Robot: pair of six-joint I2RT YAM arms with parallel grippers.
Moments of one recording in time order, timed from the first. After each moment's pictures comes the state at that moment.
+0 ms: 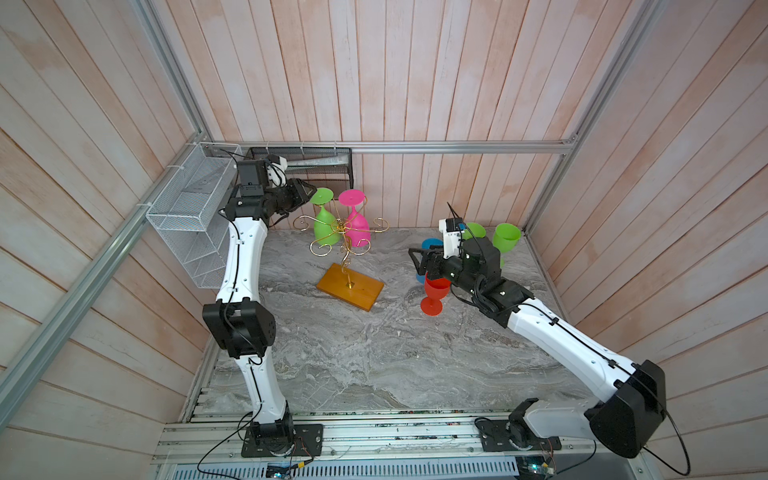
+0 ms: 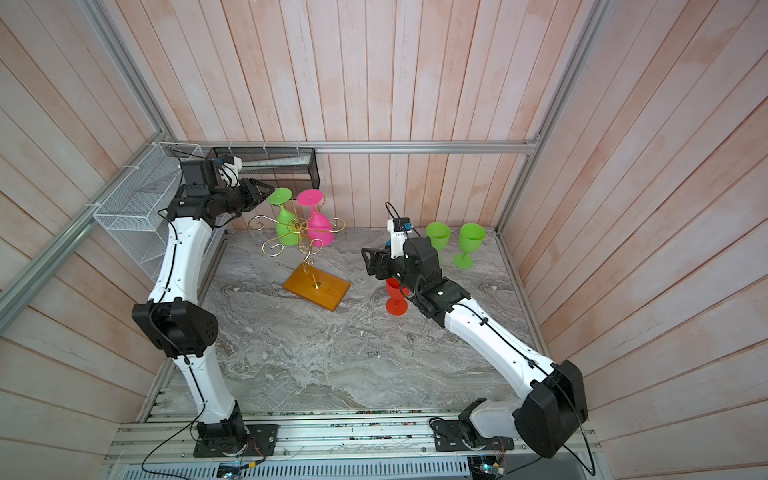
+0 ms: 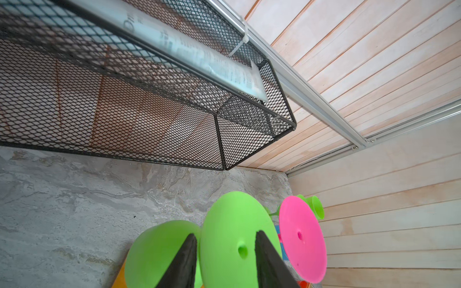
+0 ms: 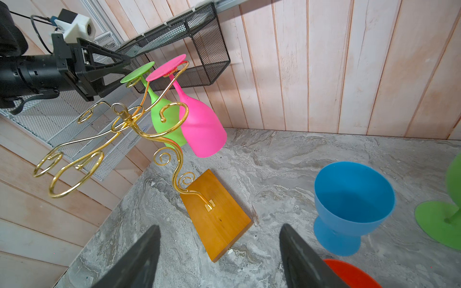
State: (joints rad) left arm 0.07 2.02 2.28 -0.72 0.61 -0.45; right arm 0.62 1.33 1.15 -0.07 -0.04 0.39
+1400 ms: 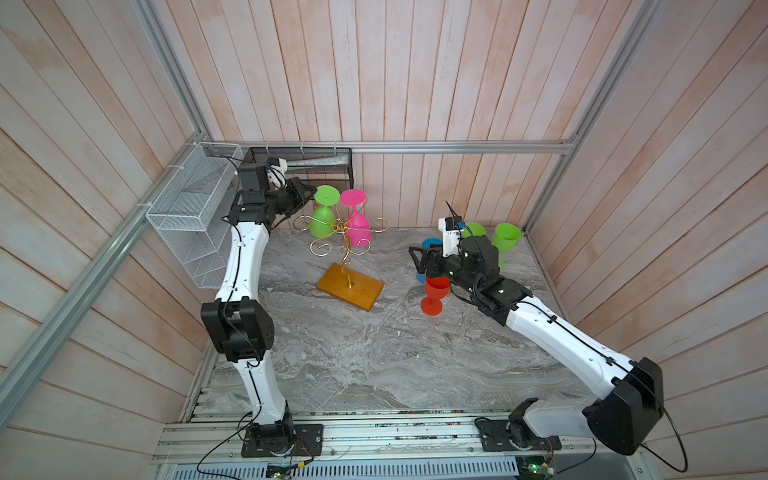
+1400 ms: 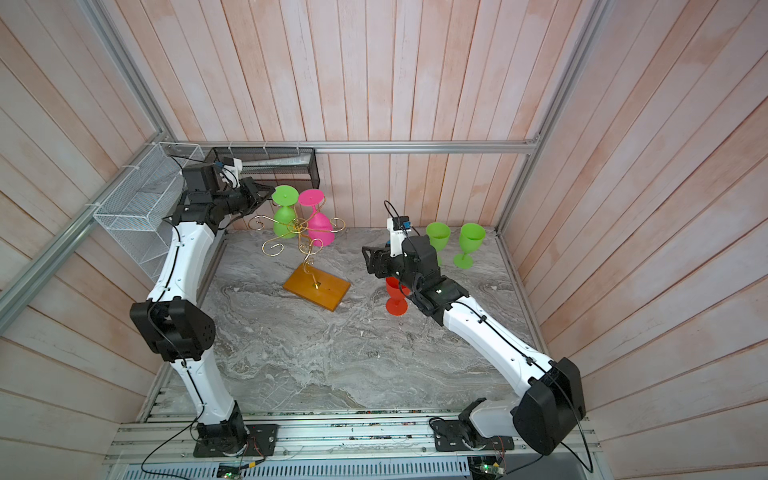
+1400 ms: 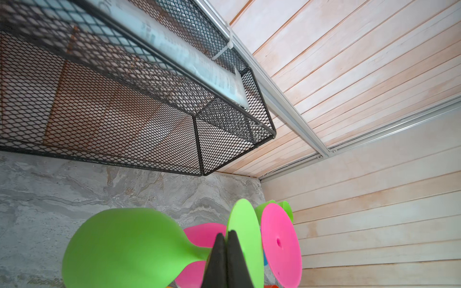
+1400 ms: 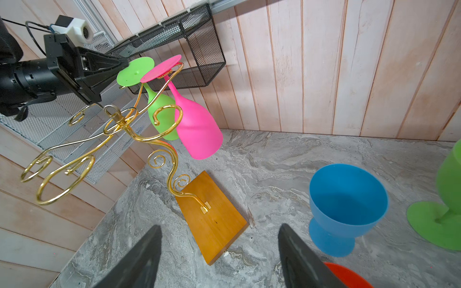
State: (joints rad) left arm 0.08 1.97 2.11 -0.49 0.70 -0.62; right arm 0.62 1.34 1.17 -0.08 -0.02 0.38
